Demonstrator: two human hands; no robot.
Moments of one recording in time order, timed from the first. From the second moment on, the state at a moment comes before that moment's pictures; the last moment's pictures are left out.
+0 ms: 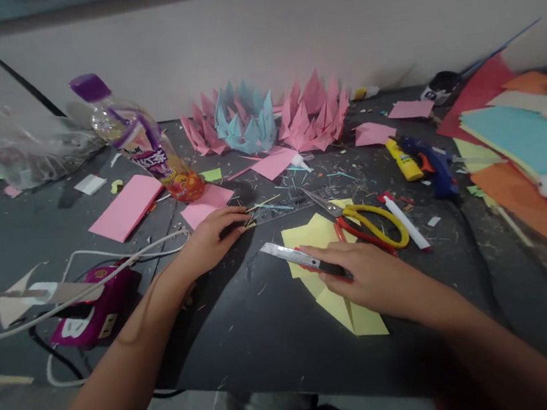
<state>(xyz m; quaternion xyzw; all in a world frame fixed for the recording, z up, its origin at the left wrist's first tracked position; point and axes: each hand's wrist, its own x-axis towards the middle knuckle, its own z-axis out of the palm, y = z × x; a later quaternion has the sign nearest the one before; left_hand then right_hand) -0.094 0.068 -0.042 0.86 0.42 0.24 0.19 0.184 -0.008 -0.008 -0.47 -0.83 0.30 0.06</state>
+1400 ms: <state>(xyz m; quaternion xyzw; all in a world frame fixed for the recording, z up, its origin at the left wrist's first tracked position) -0.086 0.043 -0.017 0.91 0.35 0.13 0.17 0.193 -0.005 0.000 -0.50 -0.79 0.31 0.18</state>
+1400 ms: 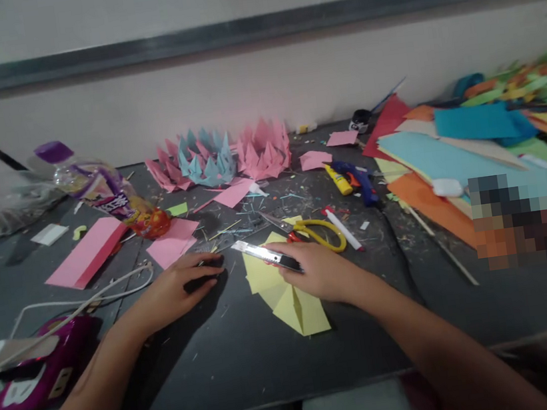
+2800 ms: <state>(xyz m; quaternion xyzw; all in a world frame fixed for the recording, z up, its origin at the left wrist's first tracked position) -0.086 0.047 -0.026 0.91 0.36 0.12 0.16 0.198 0.000 -0.006 -0.49 -0.80 0.30 0.19</state>
